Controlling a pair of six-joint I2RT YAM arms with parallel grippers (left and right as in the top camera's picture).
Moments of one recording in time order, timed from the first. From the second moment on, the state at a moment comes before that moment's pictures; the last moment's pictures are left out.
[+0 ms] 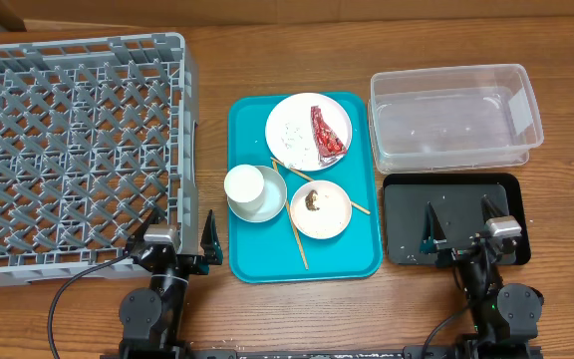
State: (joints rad) left arm -0.06 0.02 0.01 -0.08 0.03 -0.13; right arm 0.03 0.01 0.02 -0.02 -0.13 0.10
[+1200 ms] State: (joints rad) left arm -0.06 0.40 0.57 -0.75 0.01 -0.13; right arm 0.03 0.24 0.47 -0.49 -0.13 0.24
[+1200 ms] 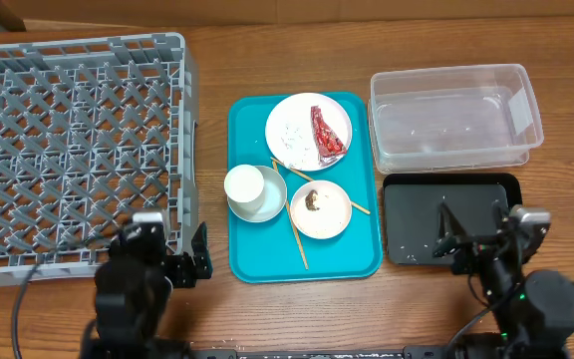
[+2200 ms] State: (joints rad) left arm -0.06 0.87 1.00 -1.16 0.02 -0.17; right arm 0.25 1.32 1.42 -0.90 -0.33 0.20
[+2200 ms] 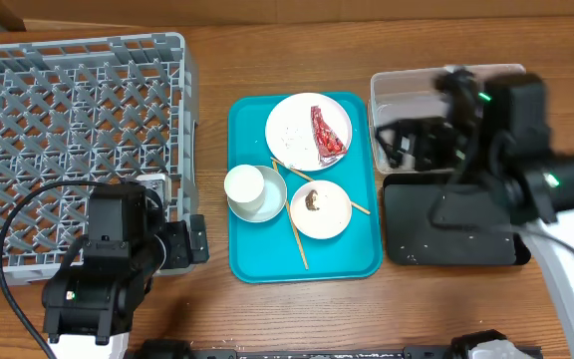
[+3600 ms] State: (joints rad) left arm 0.18 0.98 1.02 -1.17 0.02 -0.19; right arm 0.59 2.14 1.53 -0.55 -0.04 0.47
